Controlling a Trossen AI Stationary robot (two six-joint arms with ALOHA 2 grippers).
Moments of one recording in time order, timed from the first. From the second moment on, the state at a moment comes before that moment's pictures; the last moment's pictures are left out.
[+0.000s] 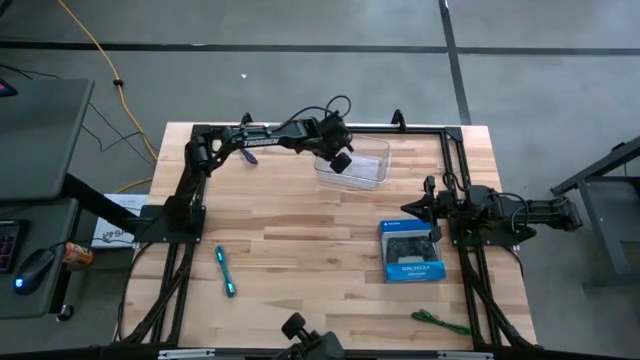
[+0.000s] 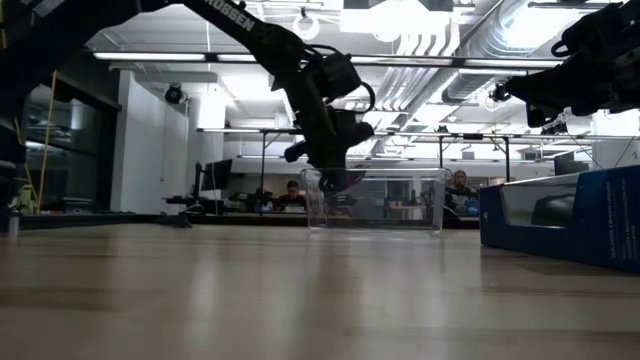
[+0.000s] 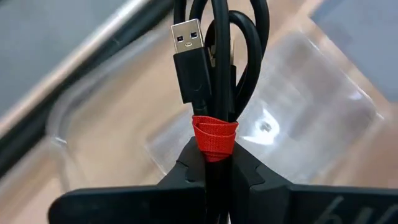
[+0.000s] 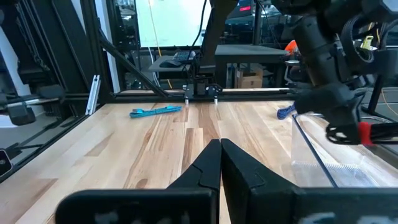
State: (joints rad) left arm 0.53 2.14 1.72 -0.59 -0.13 -0.25; right arm 0.00 0.02 0.01 0.02 0.00 0.00
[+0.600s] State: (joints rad) left arm 0.52 2.14 1.72 -0.69 0.05 -0.04; right arm 0.00 0.02 0.01 0.02 0.00 0.00
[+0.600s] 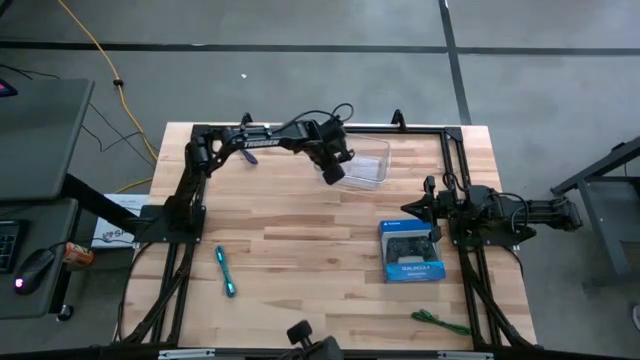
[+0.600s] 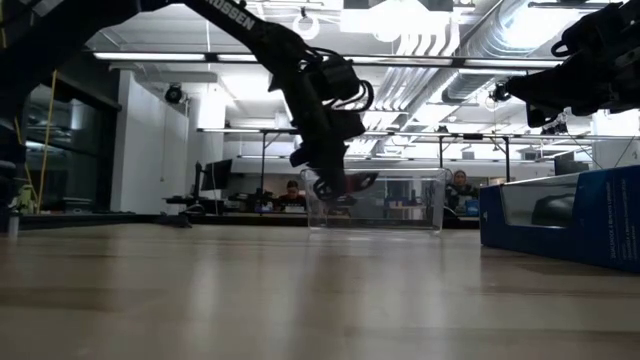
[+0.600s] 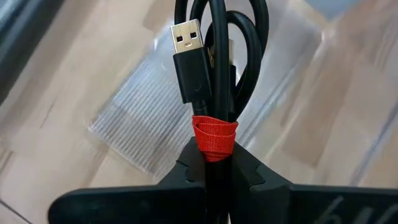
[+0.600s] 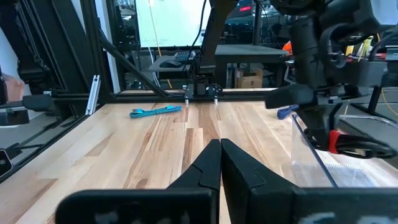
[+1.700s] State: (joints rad) left arm 0.49 2.14 1.72 -0.71 0.02 0.03; right arm 0.00 0.02 0.01 0.02 0.00 0.00
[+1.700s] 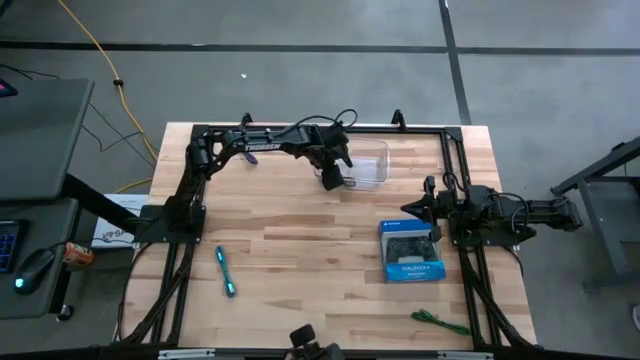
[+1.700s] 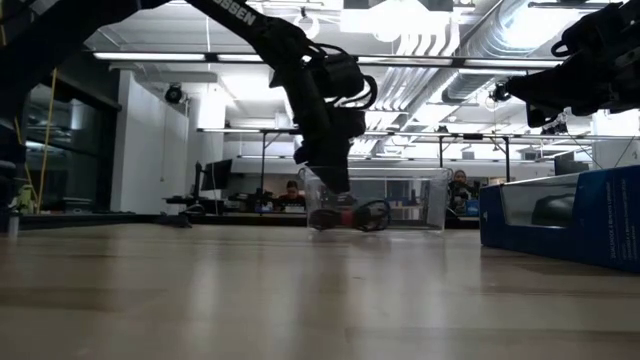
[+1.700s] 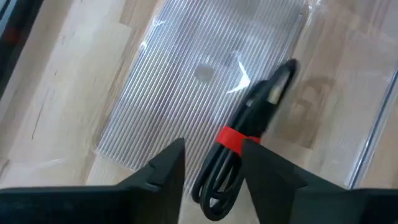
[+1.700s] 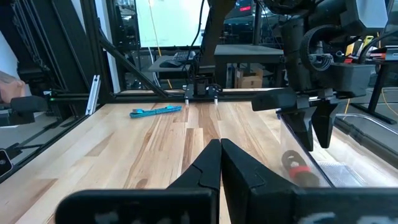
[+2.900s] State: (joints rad) left arm 0.31 1.40 1.30 -0.29 -0.03 0.04; right arm 0.00 0.04 0.01 0.02 0.00 0.00
